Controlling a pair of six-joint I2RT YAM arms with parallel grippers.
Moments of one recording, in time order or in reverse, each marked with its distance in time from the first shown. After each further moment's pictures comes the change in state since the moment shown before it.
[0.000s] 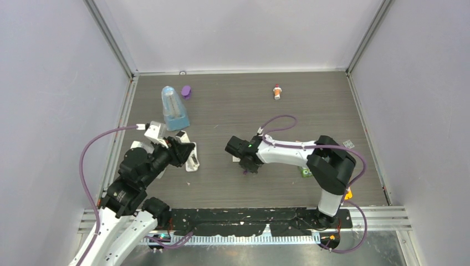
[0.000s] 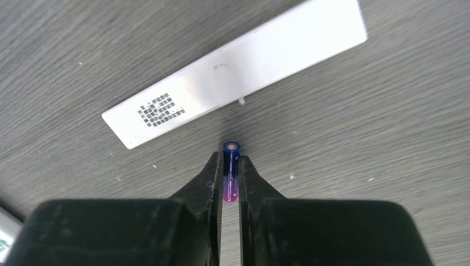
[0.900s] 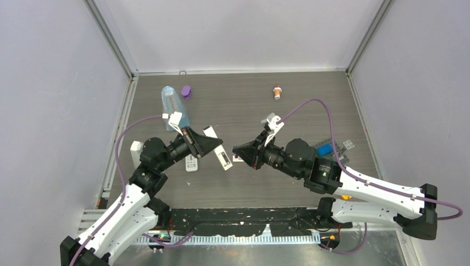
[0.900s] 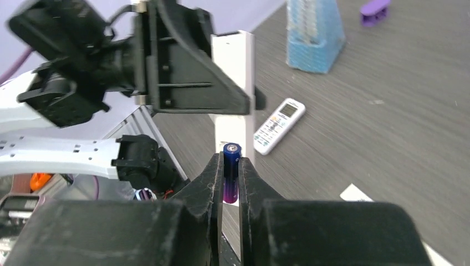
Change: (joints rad) left arm 0.000 0.262 -0.195 0.675 0.435 -0.517; right arm 0.136 -0.910 -0.348 0.753 -0.162 -1.079
